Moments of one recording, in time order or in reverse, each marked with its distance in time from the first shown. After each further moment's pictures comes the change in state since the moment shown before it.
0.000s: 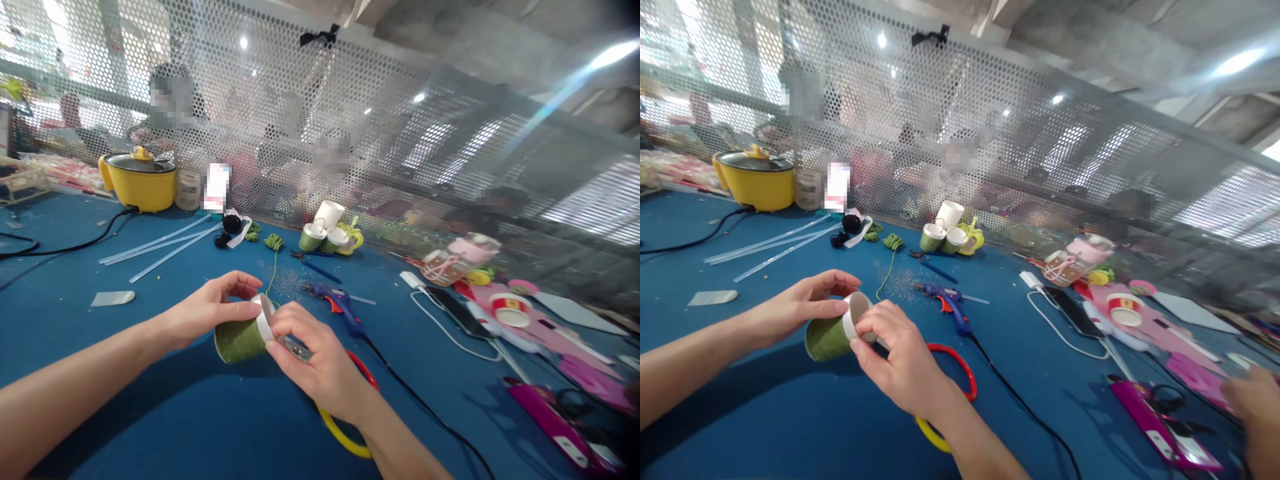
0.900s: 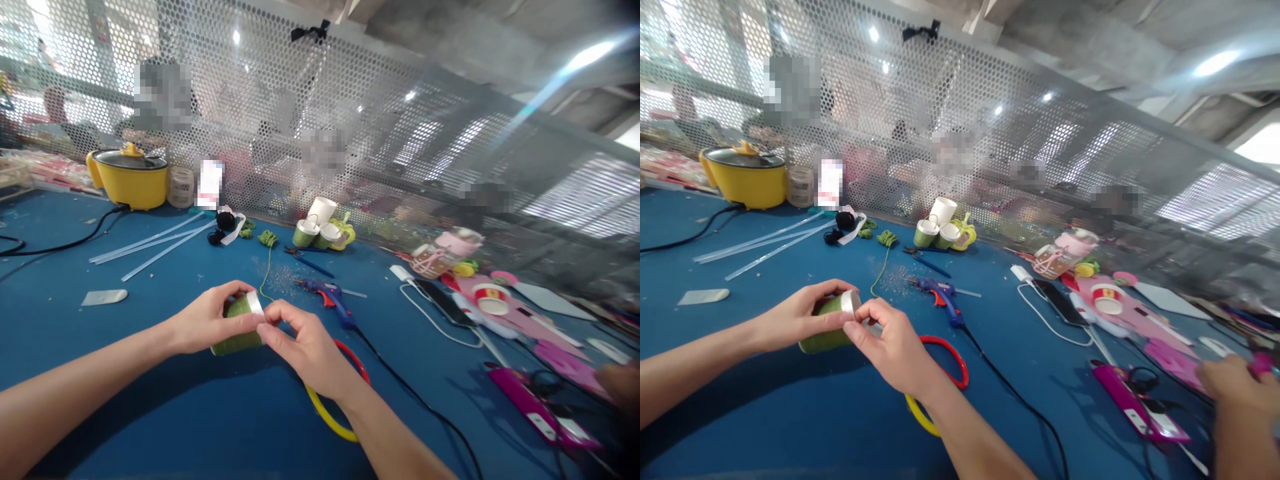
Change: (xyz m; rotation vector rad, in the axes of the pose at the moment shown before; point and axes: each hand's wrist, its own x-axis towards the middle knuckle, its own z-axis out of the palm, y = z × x) left_hand -0.001 -0.005 0.007 0.382 -0.072 0.039; right_hand 0.002 0.000 0.004 0.180 -0.043 0.382
